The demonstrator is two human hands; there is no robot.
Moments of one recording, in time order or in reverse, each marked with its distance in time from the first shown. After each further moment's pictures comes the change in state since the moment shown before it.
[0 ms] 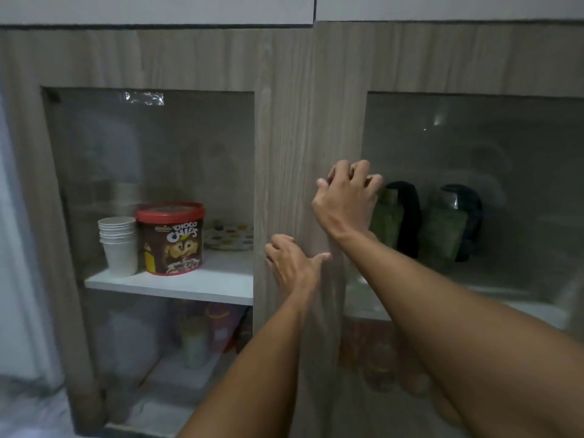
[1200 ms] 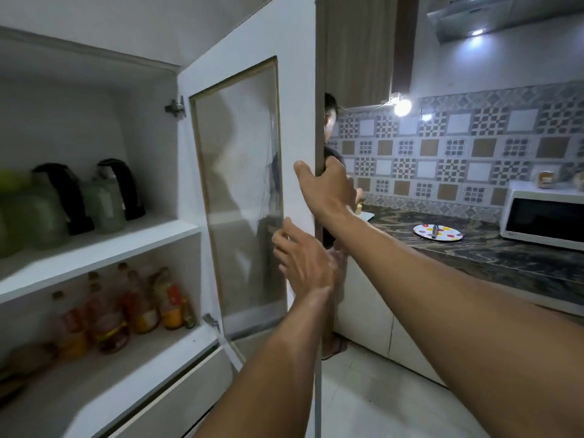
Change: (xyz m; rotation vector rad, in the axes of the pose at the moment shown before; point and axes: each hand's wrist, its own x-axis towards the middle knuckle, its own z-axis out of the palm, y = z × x) left_hand -0.557 0.200 -0.074 -0.253 -0.859 0.417; right_hand -0.226 0.124 -0.533 -0.235 0.391 0.722
